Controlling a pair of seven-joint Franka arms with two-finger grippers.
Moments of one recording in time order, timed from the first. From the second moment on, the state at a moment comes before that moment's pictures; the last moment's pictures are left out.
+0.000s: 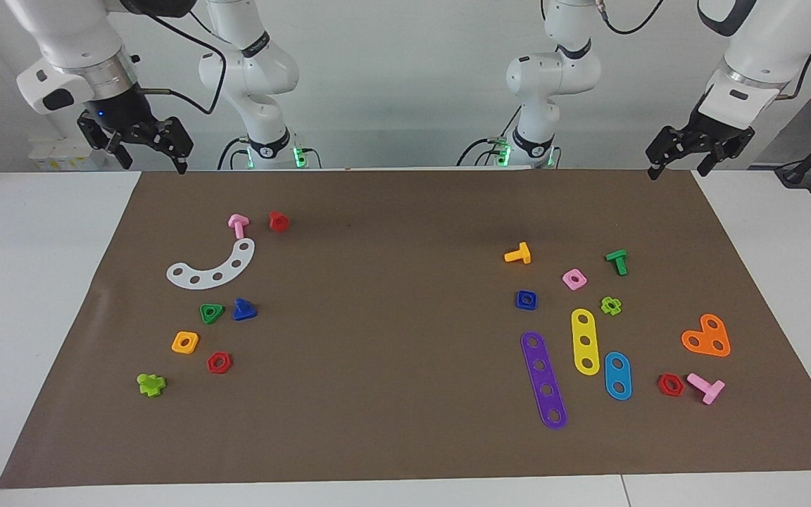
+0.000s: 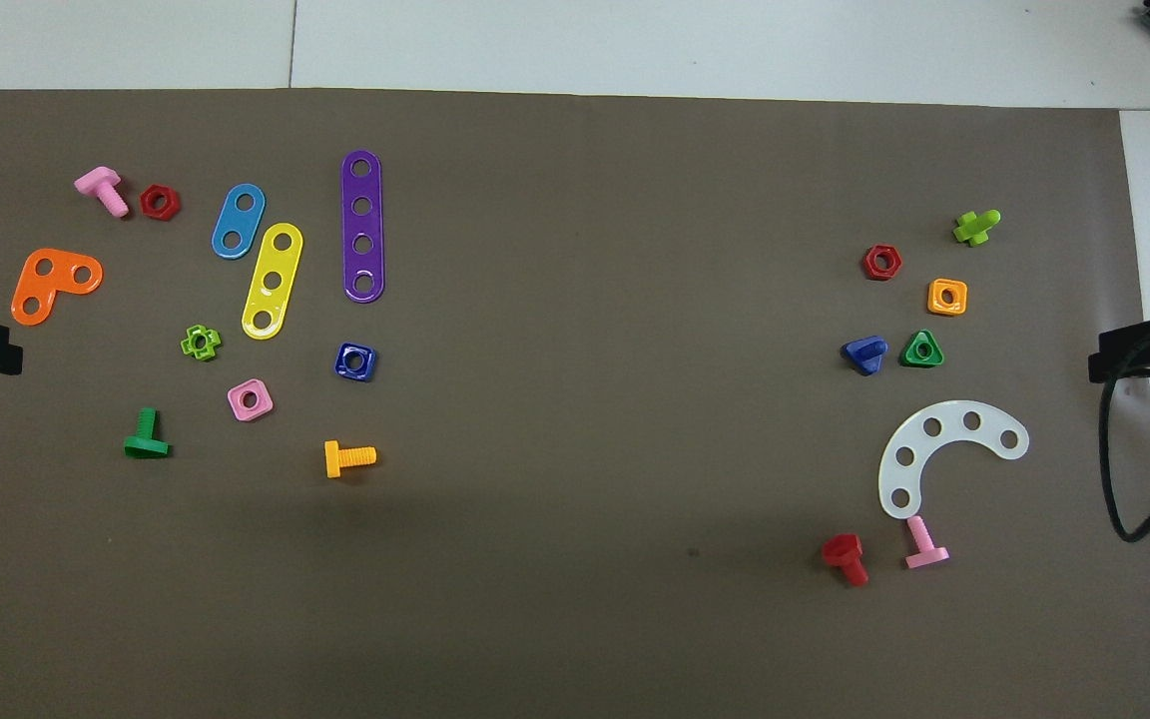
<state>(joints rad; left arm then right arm) 0.02 -0.09 0.01 -1.64 0.01 1.54 0.03 -0.01 -0.08 -0.03 -1.60 -0.04 1.48 0.08</state>
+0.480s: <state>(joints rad) 0.02 -0.09 0.00 -1.65 0.01 1.54 0.03 -0.01 -0.09 -0.03 -1.62 -0.01 1.52 0.03</state>
